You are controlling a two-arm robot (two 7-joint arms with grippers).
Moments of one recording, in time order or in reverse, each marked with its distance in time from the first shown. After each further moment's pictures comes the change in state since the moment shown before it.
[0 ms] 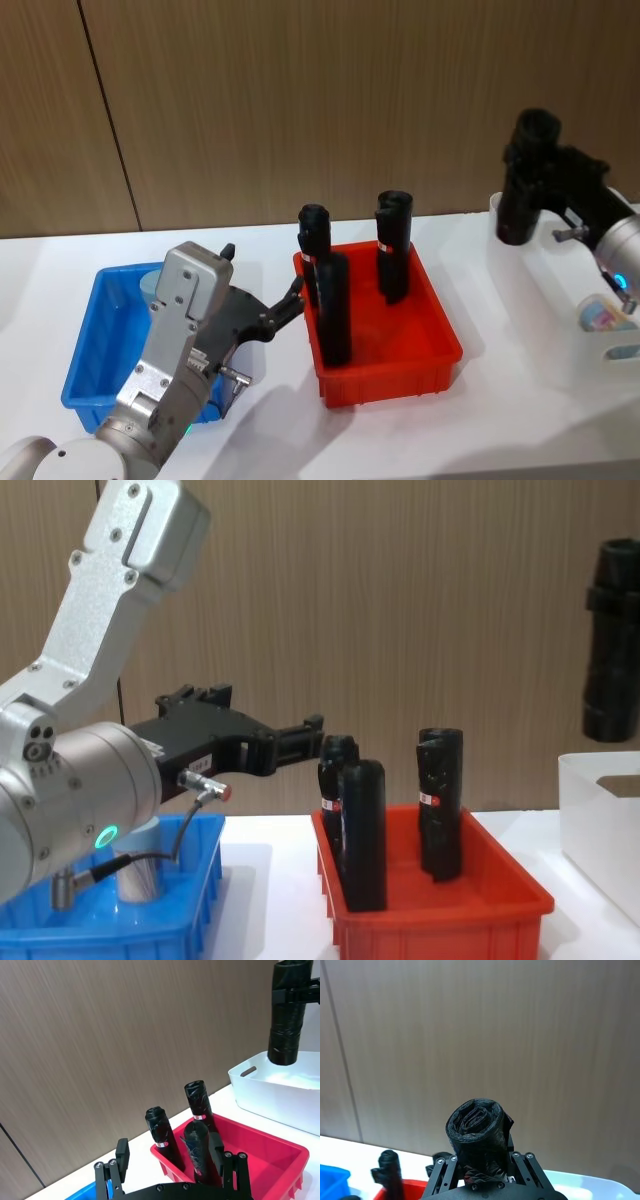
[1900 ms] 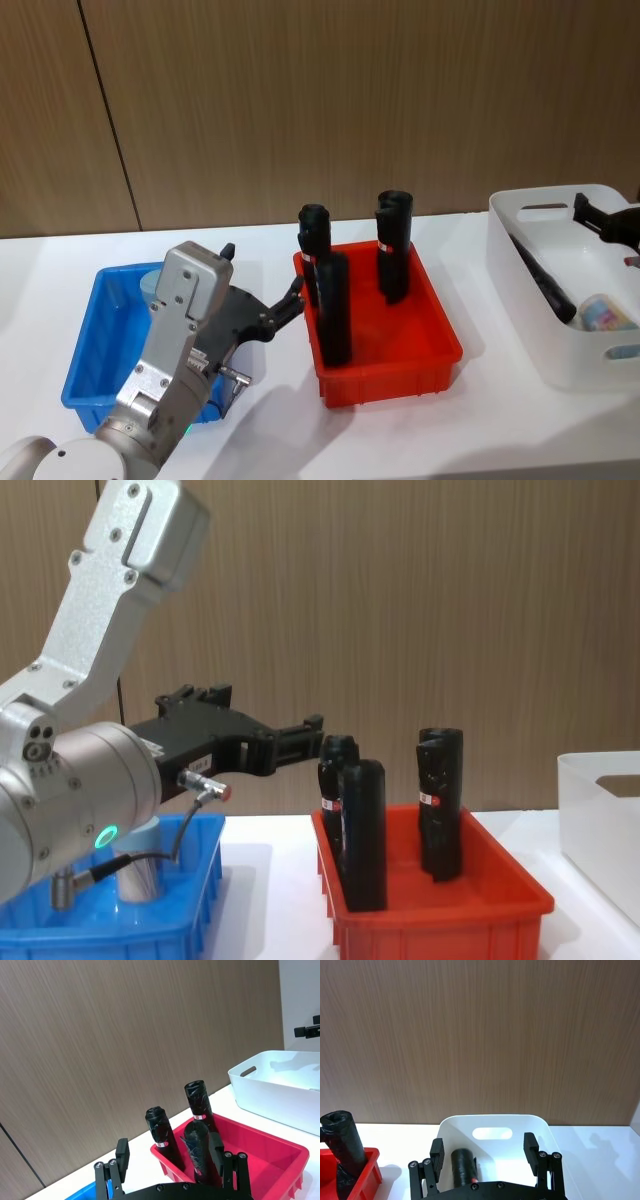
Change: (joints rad) left arm 0.000 0.000 0.000 0.000 0.000 0.000 0.000; right arm 0.055 0.050 0.080 0.260 0.006 0.015 -0.041
